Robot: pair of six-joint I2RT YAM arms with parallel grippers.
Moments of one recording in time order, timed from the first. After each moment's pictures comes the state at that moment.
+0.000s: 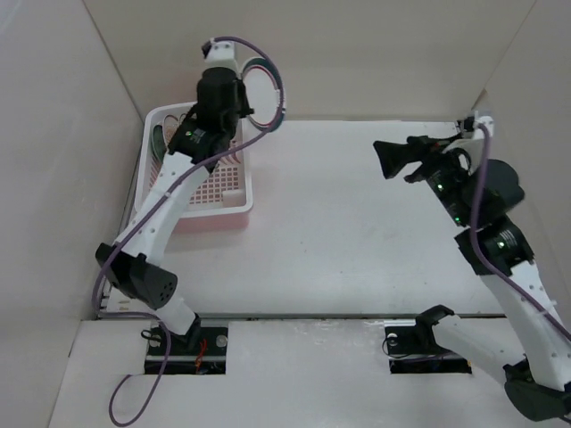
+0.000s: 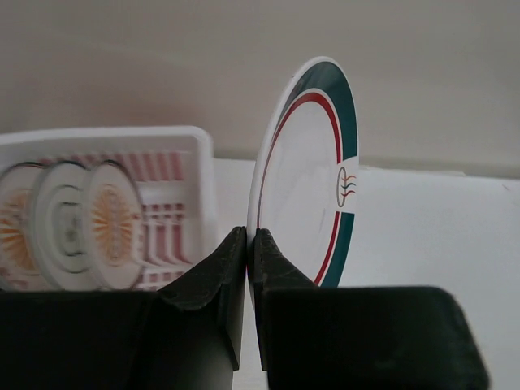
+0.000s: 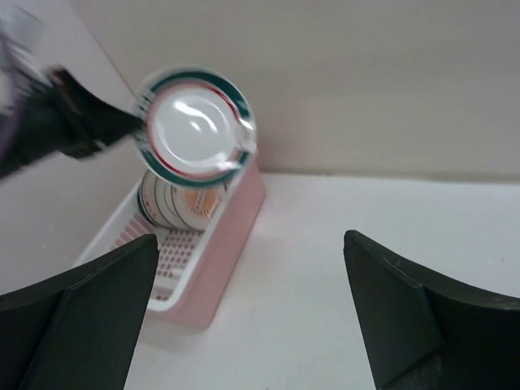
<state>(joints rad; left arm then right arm) -0.49 1.63 1.85 -0.43 -0.38 -0.26 0.43 0.84 1.24 -0.21 0.03 0.34</state>
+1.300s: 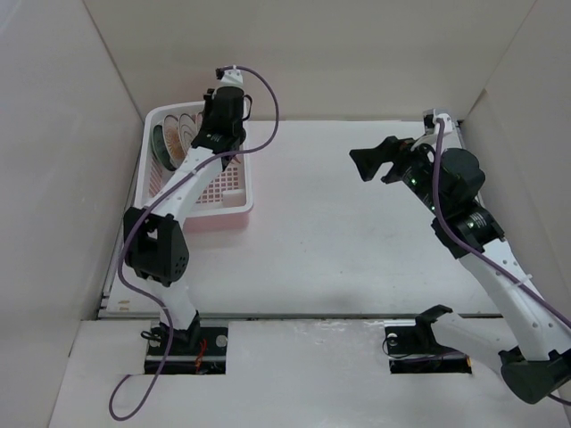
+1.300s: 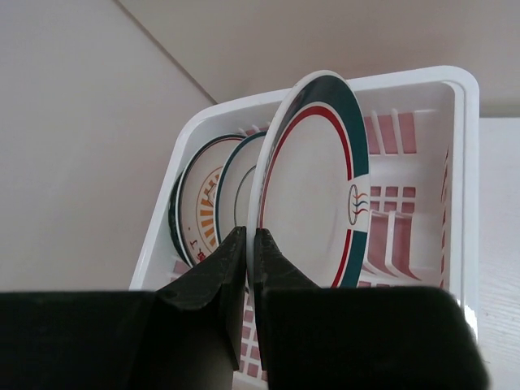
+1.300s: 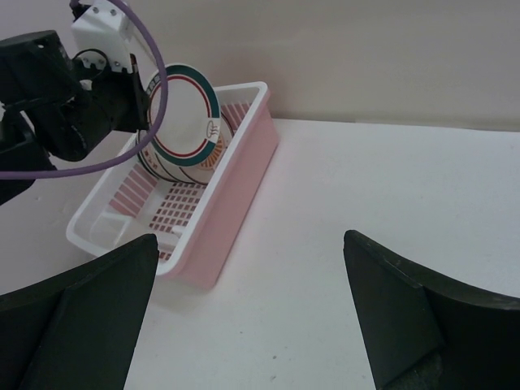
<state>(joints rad) -0.36 1.77 1.64 -0.17 -0.77 0.20 0.44 0.98 1.15 -0.15 -0.06 0.38</state>
